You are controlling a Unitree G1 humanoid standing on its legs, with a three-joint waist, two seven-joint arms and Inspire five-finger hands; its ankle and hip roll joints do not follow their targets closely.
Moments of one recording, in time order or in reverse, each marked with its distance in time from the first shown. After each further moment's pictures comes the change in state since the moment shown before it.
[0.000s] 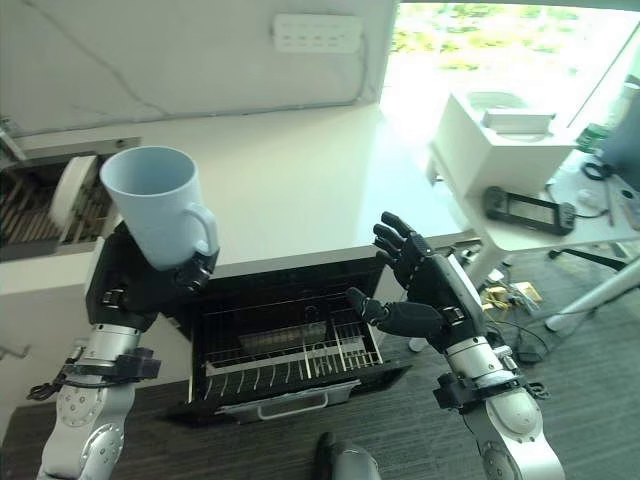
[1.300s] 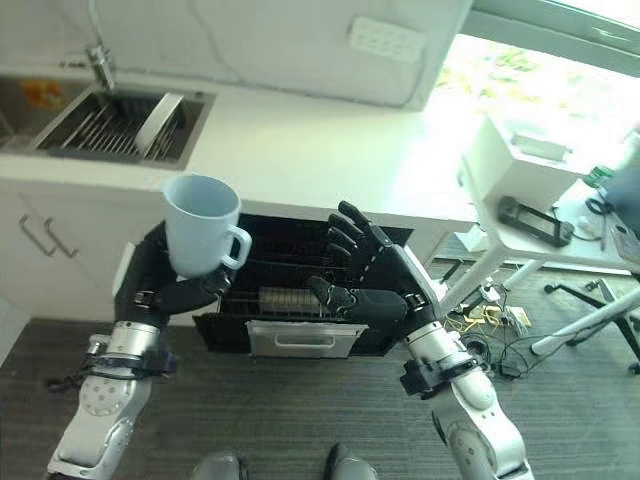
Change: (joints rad) left arm -0.108 0.071 -0.126 0.168 0.260 -0.032 0.199; right arm -0.161 0.053 0.160 -0.008 0.197 0.107 0.036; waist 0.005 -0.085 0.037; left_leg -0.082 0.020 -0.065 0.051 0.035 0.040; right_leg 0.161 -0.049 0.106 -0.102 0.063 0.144
